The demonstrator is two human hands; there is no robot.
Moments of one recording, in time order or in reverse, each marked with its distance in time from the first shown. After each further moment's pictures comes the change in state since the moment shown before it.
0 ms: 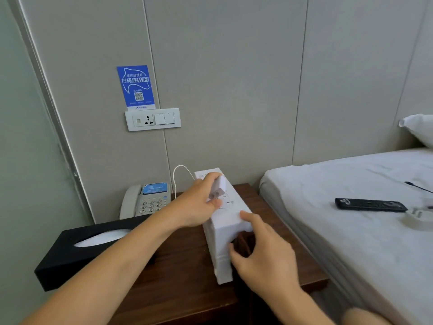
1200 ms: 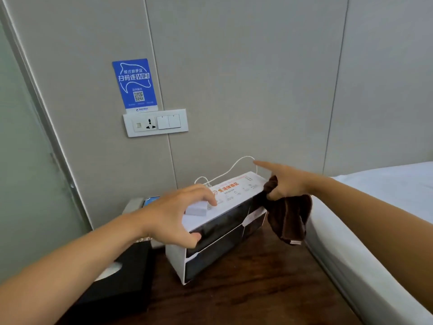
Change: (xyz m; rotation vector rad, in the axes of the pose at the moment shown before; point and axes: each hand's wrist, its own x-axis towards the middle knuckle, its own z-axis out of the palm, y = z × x) left_hand 0.058 -0.079 -0.047 0.194 -0.126 0.146; right_hand 0.316 0.102 0.007 -0.094 -0.564 -0.168
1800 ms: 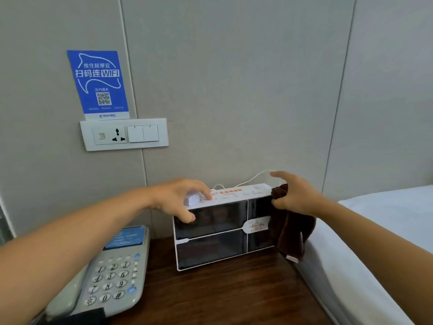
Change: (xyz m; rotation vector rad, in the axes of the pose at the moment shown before) left_hand 0.195 -0.124 -0.020 -0.008 -0.153 0.077; right_hand 0.066 0.068 -0.003 0.086 0.343 0.195
